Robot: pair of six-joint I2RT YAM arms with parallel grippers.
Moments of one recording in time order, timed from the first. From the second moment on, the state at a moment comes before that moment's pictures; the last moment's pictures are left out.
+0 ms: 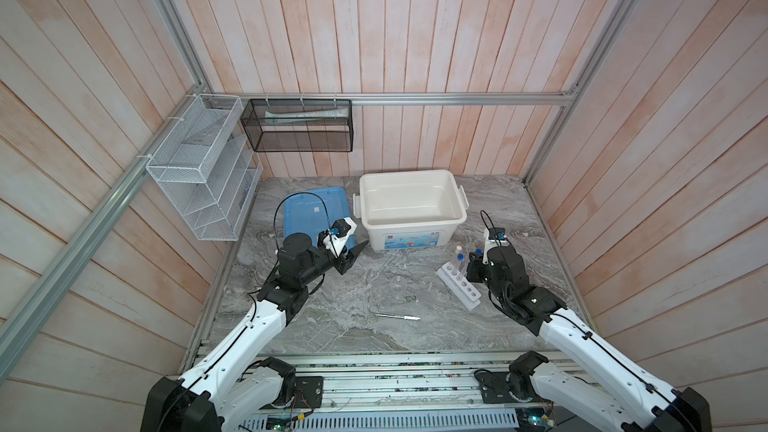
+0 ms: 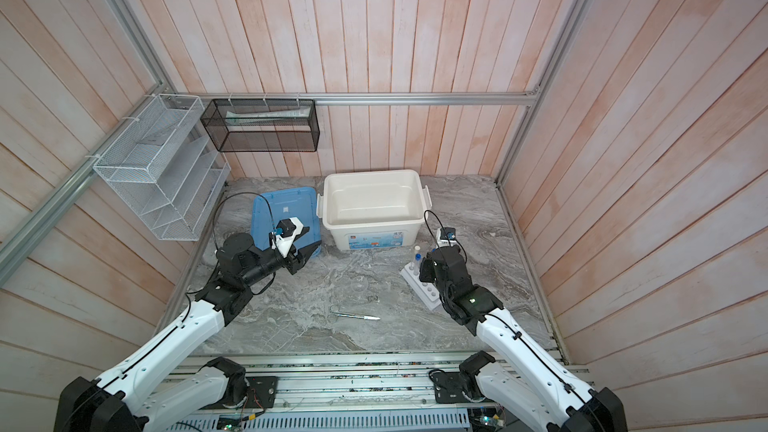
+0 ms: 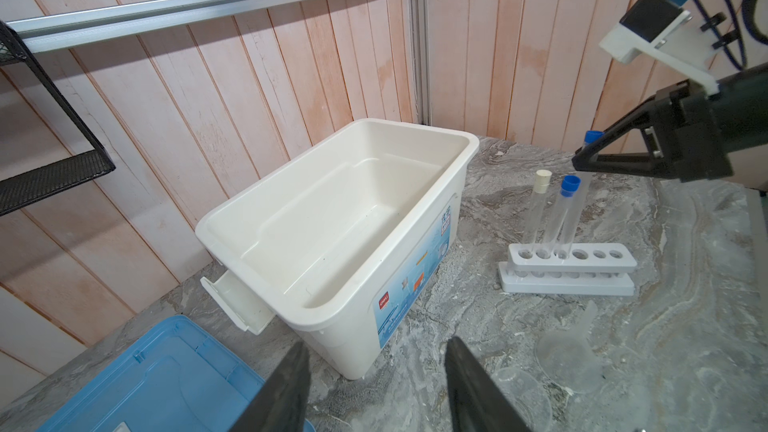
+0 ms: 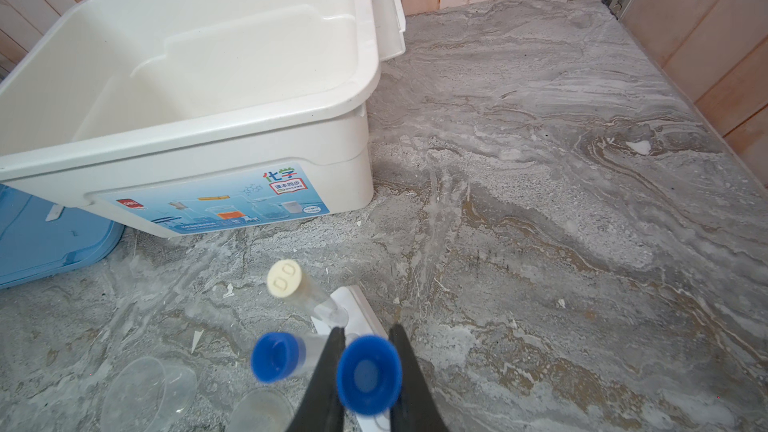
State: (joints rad) left arm -0.38 1.02 0.65 0.20 0.43 0.26; right arm 0.53 0.89 0.62 -0.29 0.32 0.42
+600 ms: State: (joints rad) left arm -0.38 1.03 0.65 0.20 0.43 0.26; right arm 0.55 0.98 0.59 -0.25 0.33 0.41
